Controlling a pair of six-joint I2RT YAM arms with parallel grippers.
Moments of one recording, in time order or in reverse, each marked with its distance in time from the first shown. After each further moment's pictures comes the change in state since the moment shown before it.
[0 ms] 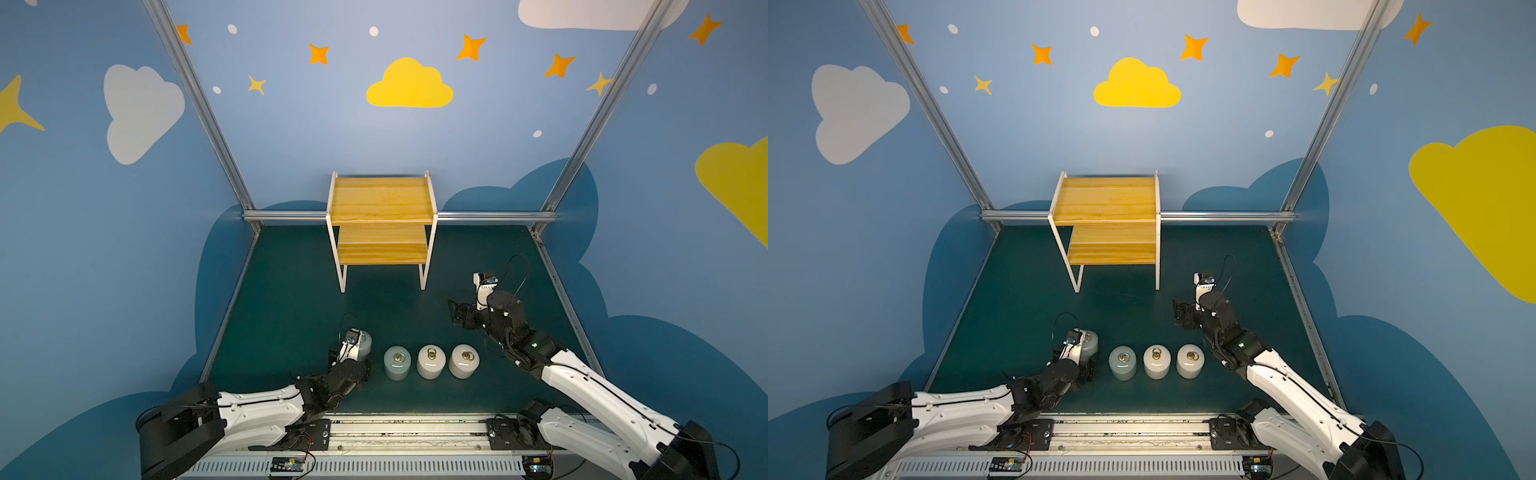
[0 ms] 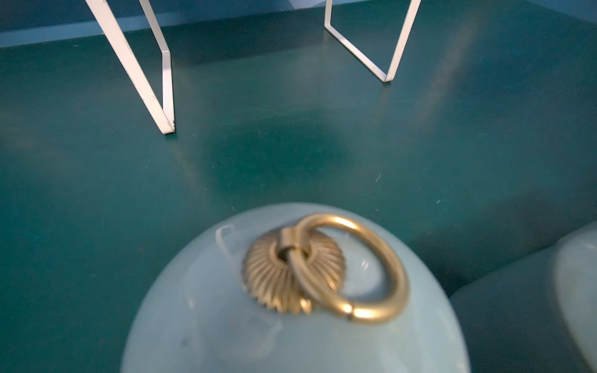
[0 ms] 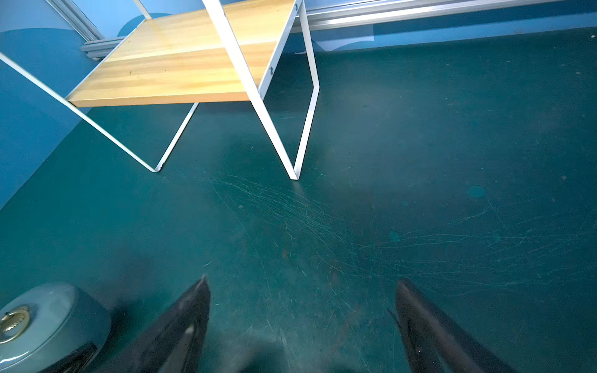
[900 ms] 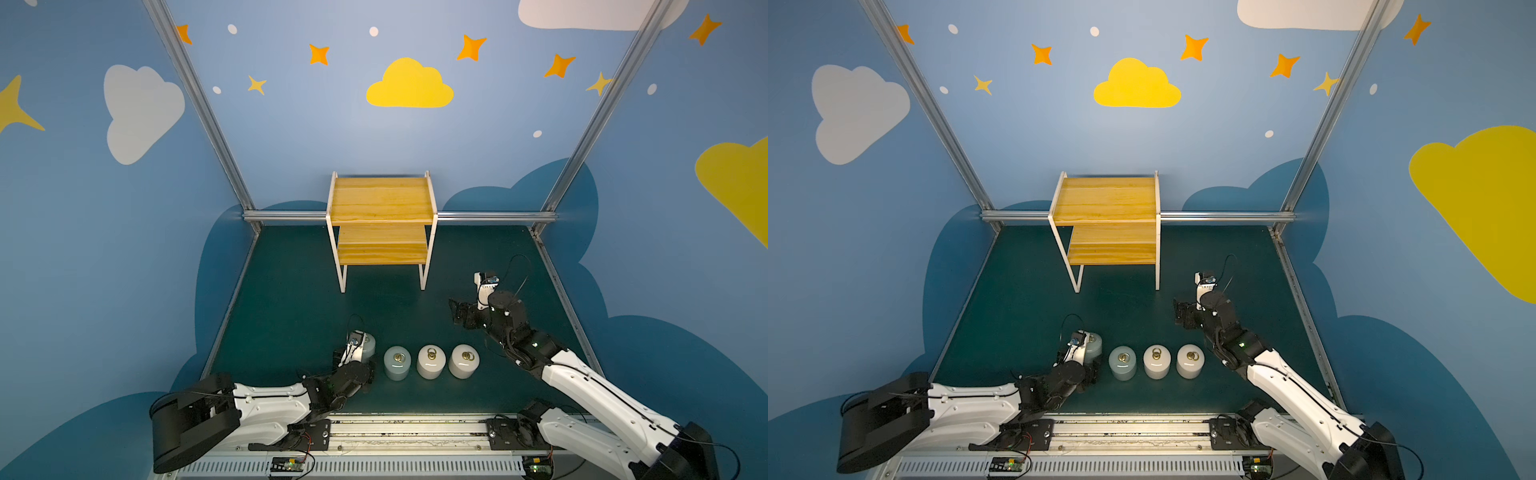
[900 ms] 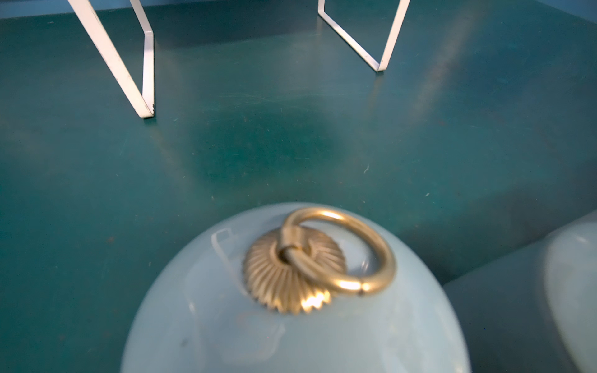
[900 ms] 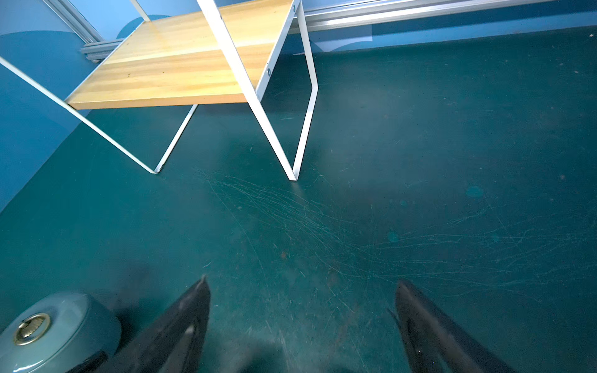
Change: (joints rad) left arm -0.040 0.066 0.015 0.024 -0.005 -0.060; right arm -0.011 -0.002 0.000 0.000 -0.010 0.000
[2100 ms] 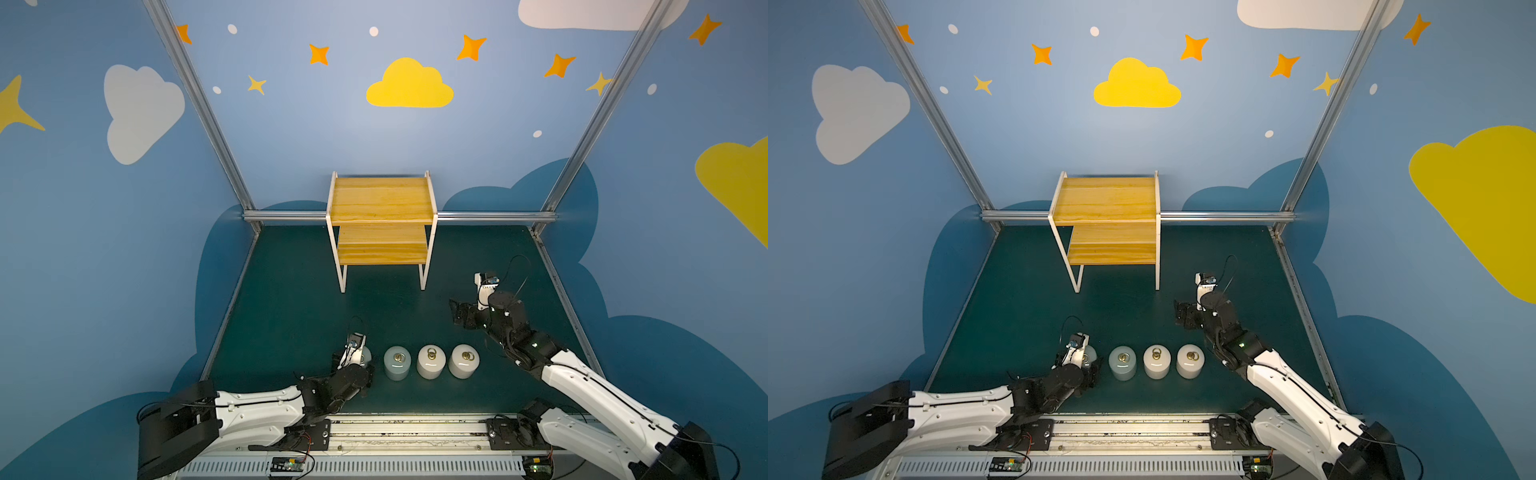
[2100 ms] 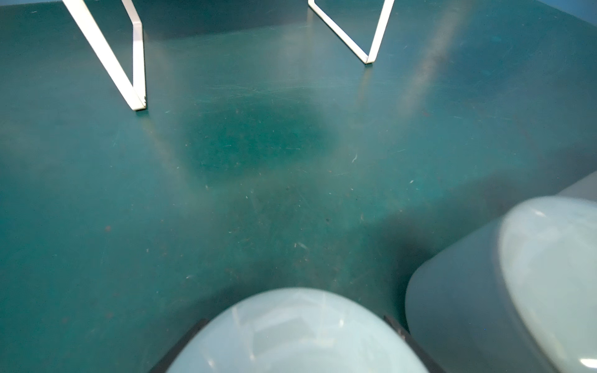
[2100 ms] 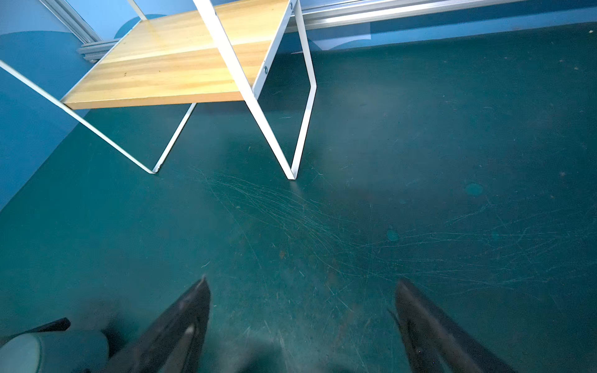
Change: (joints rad) left arm -0.039 -0.098 0.013 -0.141 0.012 -0.033; right arm -0.004 0.000 -0.009 0.007 -0.002 0.003
